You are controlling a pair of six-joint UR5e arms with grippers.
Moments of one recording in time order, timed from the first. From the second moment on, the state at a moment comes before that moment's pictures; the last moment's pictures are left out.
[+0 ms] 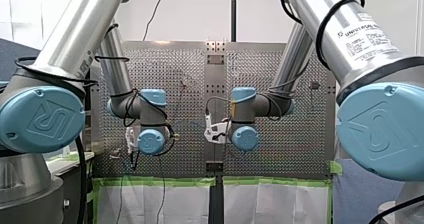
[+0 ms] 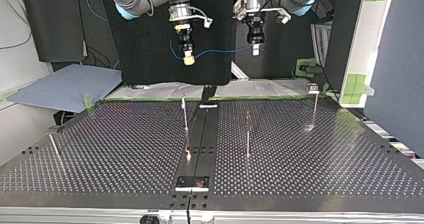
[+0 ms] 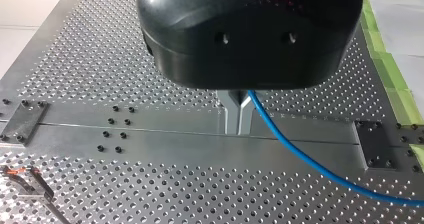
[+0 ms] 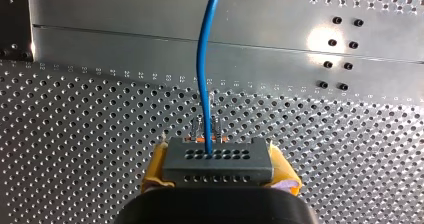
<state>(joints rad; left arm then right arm) -0.55 -1.99 -2.39 -1.89 -2.15 -1.63 2.37 -1.00 2.02 -1.04 1.83 1.47</state>
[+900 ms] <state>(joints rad) -0.54 -1.99 -2.39 -1.89 -2.15 -1.63 2.42 -0.93 2.01 -0.99 1.84 1.48</state>
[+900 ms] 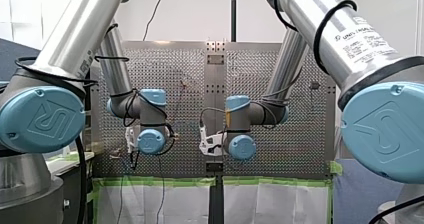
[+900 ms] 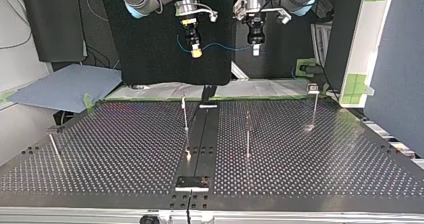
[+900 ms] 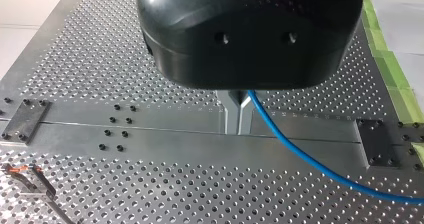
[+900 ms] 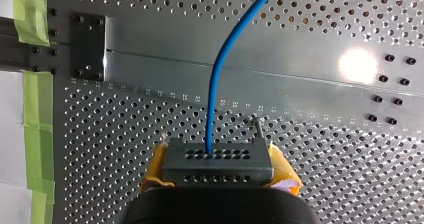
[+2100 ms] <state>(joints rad) -0.54 -1.80 -2.51 -1.94 -2.16 -1.49 2.39 -0.98 1.98 -0.95 1.86 1.52</state>
